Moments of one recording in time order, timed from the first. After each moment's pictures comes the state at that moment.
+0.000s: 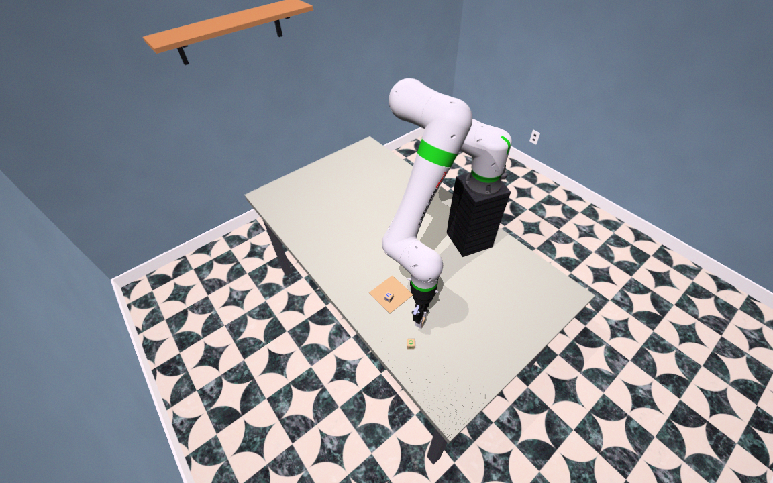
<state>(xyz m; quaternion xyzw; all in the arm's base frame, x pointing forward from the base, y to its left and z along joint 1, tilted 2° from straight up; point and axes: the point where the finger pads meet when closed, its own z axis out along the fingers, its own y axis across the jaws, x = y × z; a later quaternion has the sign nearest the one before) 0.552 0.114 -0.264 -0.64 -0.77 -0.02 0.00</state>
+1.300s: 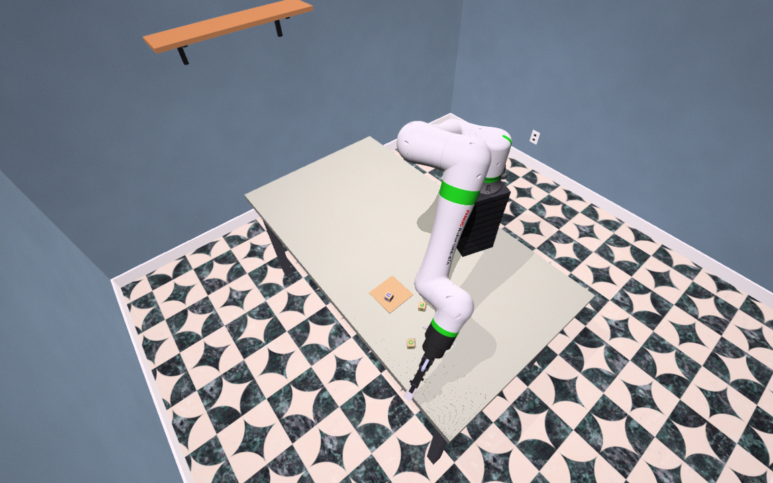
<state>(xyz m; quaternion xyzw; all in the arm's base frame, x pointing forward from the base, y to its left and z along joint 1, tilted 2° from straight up) 0.791 0.263 -0.239 -0.59 -0.74 -0.22 -0.24</state>
